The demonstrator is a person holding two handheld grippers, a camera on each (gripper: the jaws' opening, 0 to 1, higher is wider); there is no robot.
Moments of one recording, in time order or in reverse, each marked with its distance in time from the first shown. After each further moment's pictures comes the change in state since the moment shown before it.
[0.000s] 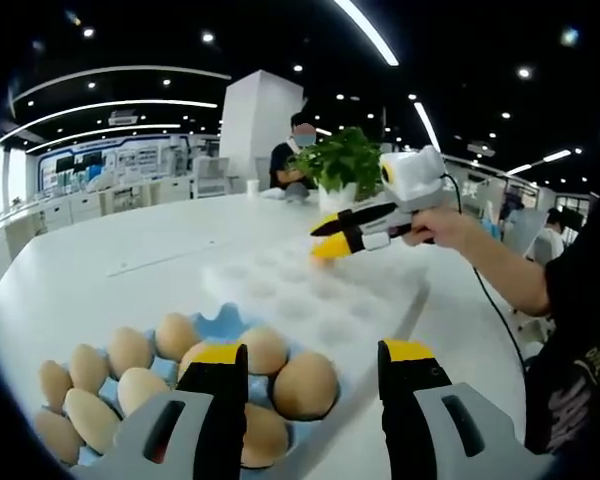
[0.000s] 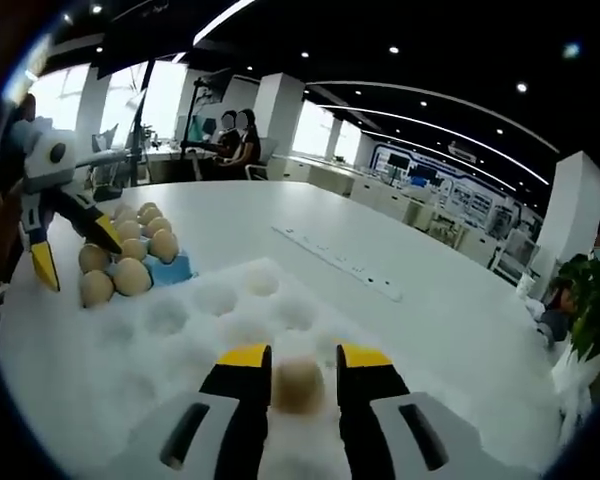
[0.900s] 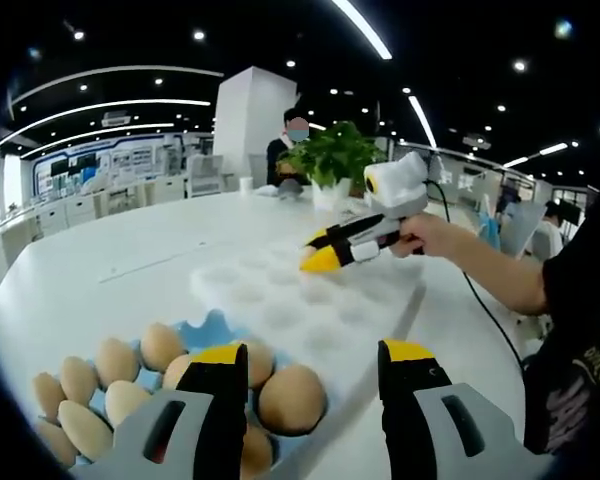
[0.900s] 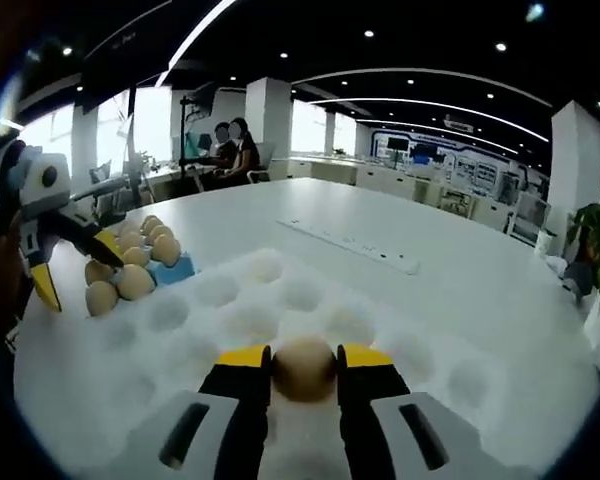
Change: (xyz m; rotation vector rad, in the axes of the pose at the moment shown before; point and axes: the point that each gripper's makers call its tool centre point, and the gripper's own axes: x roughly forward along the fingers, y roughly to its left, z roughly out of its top) left arm 0.006 -0.008 0.002 0.019 0.018 -0.011; right arm 0.013 0.000 -0.021 0.154 0.004 0.068
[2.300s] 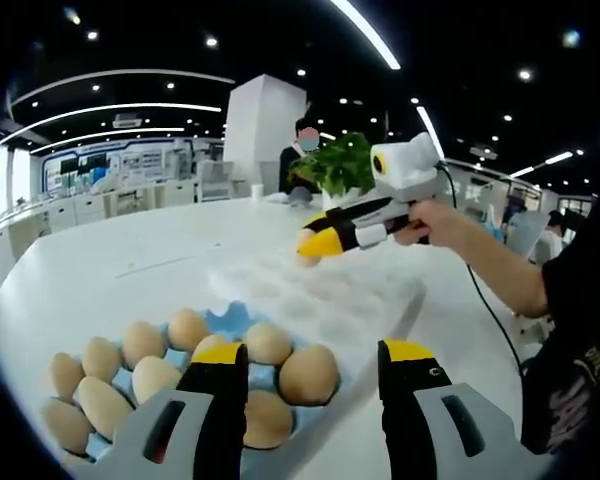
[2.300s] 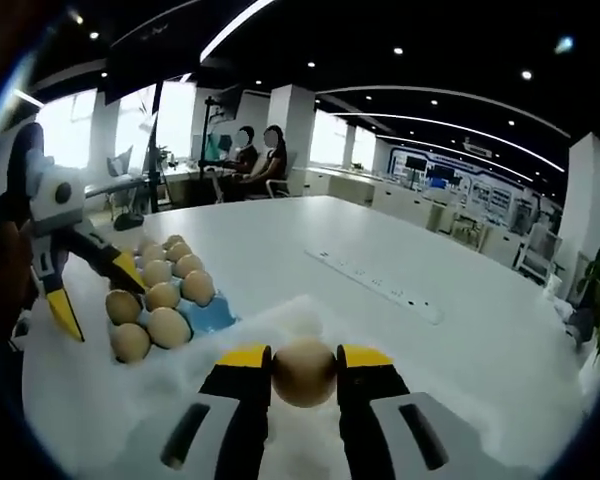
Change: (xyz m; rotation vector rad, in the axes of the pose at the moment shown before) left arm -0.025 0.012 -0.005 -0.025 -0.039 0.028; right arm 0.008 0.046 0.053 -0.102 -0.046 0.046
